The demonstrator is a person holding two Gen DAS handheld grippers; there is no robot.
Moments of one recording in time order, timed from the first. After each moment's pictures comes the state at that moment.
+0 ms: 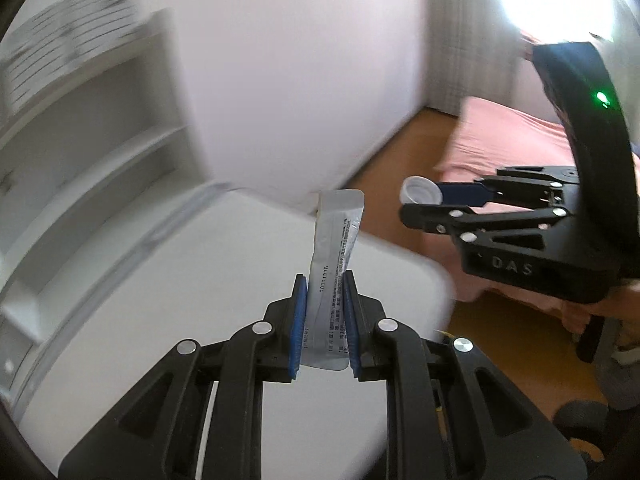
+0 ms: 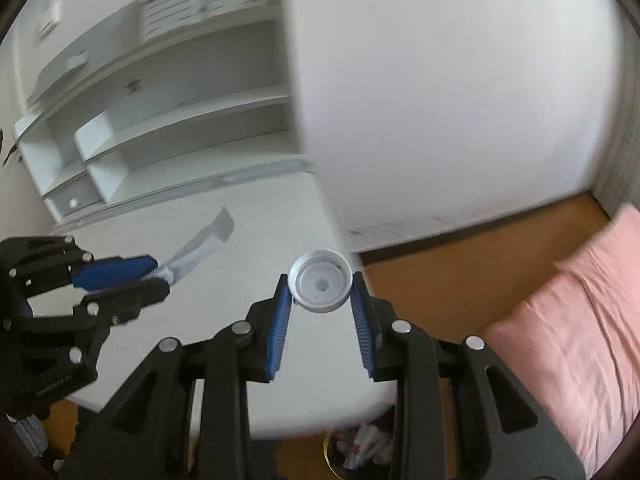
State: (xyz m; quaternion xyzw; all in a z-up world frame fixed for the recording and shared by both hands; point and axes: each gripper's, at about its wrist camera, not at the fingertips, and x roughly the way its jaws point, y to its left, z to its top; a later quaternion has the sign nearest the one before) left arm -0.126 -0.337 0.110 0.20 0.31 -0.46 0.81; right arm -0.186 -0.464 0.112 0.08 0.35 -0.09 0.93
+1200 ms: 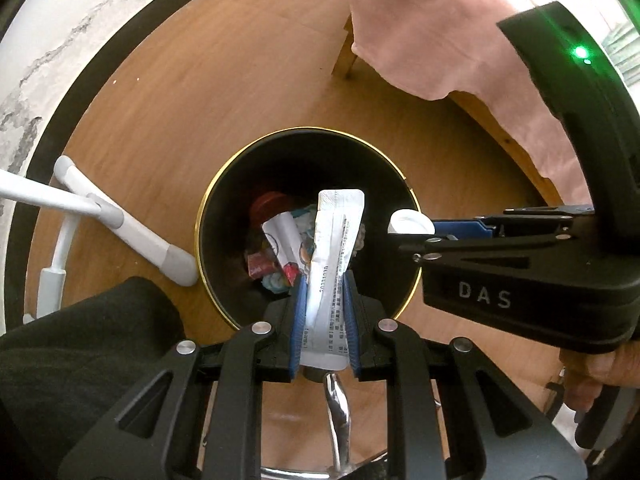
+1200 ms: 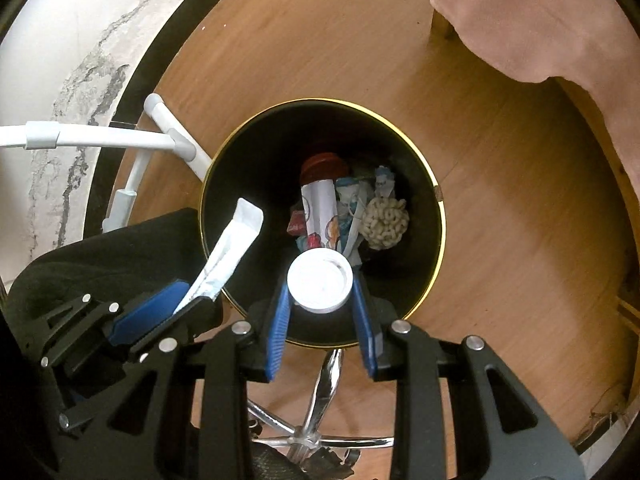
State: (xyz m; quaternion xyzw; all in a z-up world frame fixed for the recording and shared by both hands) left arm -0.191 -0.524 -0.286 0.27 0.62 -0.45 0.59; right arm -0.273 -0.606 -0.311 0.39 0.65 -0.17 0.64
